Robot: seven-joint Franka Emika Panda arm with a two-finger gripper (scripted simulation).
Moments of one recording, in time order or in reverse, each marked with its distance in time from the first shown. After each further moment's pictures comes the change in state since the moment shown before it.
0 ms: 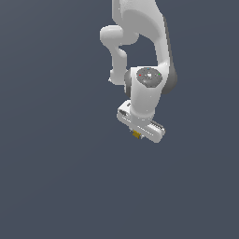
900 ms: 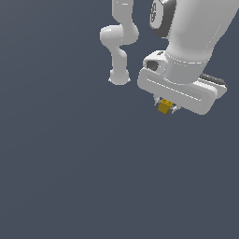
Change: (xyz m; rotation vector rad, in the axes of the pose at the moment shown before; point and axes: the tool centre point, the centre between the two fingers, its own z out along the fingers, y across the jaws) arm -0.024 -0.063 -0.191 0.001 0.002 0.000
